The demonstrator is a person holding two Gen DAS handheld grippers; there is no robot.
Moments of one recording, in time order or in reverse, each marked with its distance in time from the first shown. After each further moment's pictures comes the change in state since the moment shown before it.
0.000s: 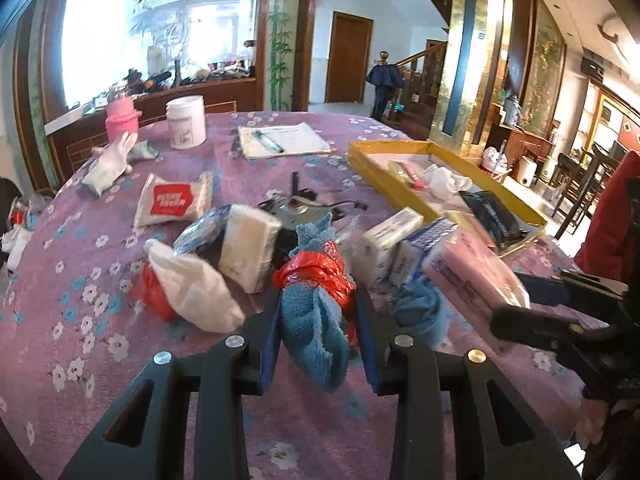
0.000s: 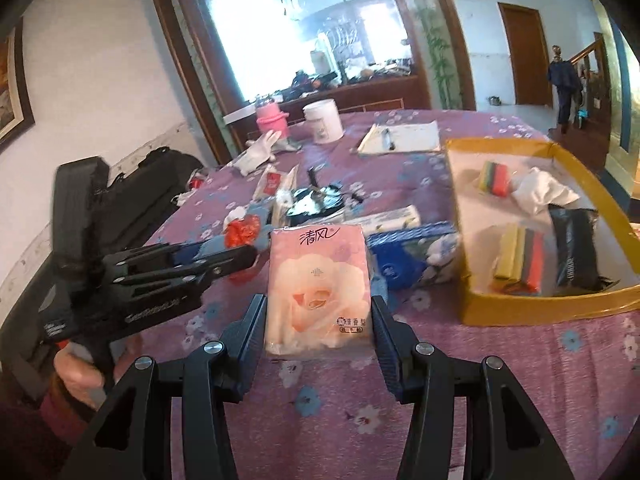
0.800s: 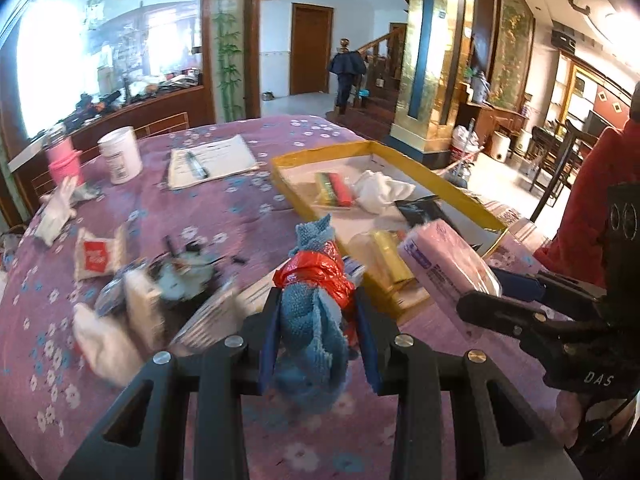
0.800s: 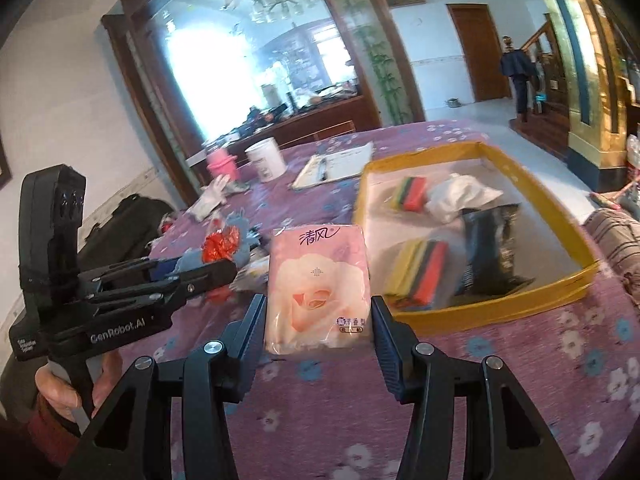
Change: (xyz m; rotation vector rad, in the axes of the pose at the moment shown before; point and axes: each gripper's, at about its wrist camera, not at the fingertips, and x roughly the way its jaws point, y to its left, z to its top) left arm 0.029 -0.096 0.051 0.104 0.049 -0.076; right arm -0.046 -0.081 0.009 0.140 -0.095 -0.080
